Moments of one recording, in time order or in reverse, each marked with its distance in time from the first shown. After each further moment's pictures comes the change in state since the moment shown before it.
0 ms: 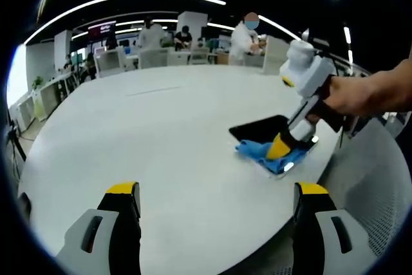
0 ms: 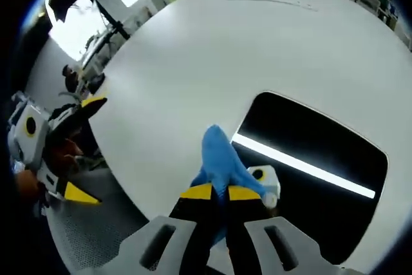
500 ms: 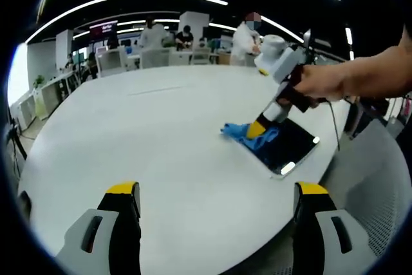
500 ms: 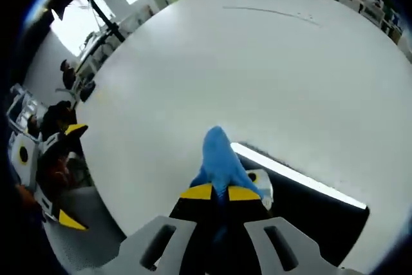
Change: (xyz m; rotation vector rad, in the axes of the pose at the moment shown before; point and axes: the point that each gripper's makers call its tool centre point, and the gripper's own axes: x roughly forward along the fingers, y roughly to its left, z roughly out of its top) left arm -0.001 0.003 -0.001 -0.007 0.000 0.010; right arm 0.012 -0.036 0.057 -0.051 -0.013 -0.038
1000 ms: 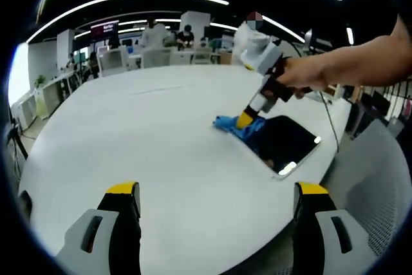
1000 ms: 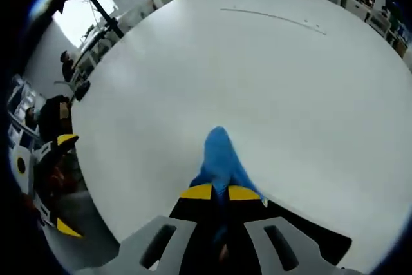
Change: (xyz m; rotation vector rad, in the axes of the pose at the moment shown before) left arm 0.000 0.001 -0.001 0.005 0.005 0.005; right arm 0.005 -0.016 0.020 -0.028 0.019 0.014
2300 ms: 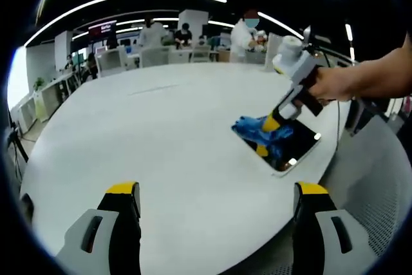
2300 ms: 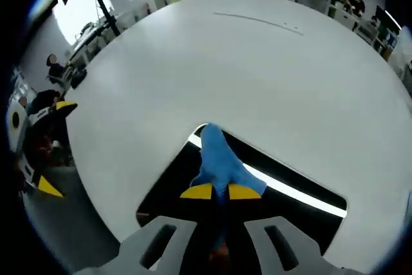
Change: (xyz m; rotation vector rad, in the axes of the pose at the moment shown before) left arm 0.001 -0.001 -0.001 0.015 0.014 -0.001; right arm -0.025 -0.004 -0.063 -0.024 -0.069 -0.113
